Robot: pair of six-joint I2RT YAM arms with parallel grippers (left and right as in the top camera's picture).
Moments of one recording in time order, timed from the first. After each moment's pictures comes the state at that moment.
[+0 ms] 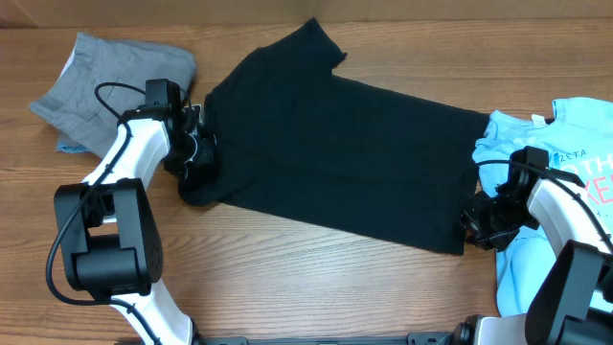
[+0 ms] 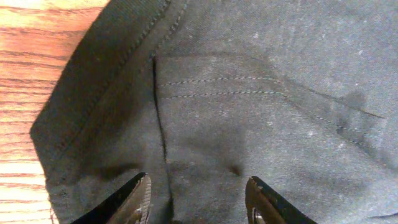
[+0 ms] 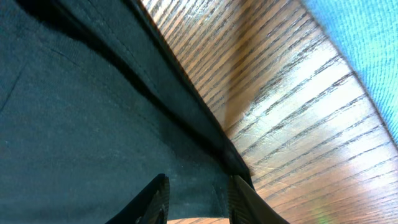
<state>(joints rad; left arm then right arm) 0.07 1.95 1.30 -0.73 0.20 -0.08 -0.30 1.60 0.87 -0.96 -0.23 0.51</state>
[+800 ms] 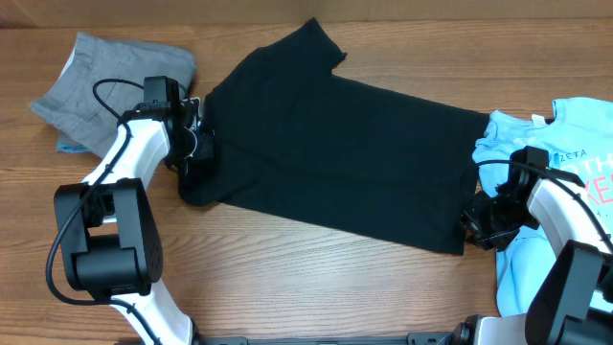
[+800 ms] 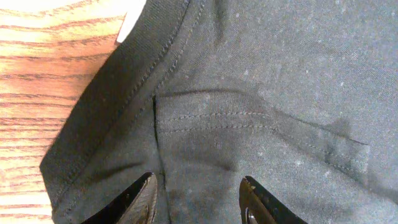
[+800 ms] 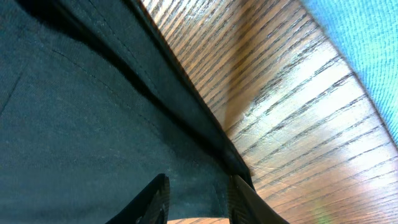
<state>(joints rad) 0.07 1.95 1.30 -0.65 0.20 -0.08 -0.30 1.60 0.87 -0.96 -0.23 0.51</state>
